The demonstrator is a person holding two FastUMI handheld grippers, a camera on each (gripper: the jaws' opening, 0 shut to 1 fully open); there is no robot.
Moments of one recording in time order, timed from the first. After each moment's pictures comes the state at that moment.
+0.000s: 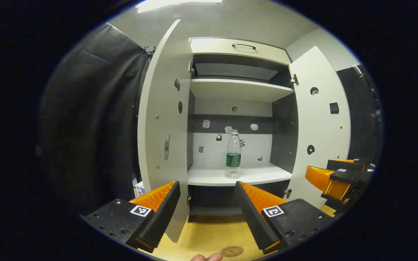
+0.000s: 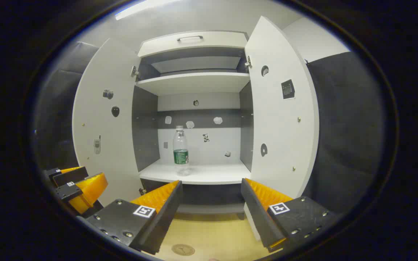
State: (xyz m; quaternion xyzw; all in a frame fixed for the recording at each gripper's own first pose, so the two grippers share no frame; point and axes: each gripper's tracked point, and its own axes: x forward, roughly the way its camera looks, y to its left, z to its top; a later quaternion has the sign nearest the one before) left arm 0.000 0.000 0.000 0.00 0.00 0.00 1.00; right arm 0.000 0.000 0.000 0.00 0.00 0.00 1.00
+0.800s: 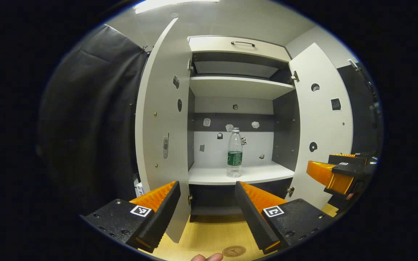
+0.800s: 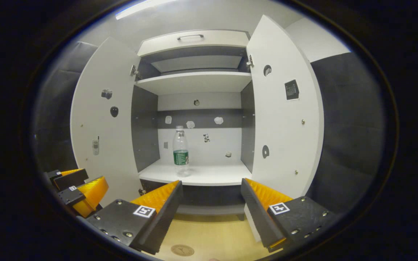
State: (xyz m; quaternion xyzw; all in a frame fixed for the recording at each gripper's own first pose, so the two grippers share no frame) left arm 0.005 0.002 -0.008 0.00 0.01 0.00 1.00; right arm 0.009 -0.002 0.002 0.00 0.00 0.00 1.00
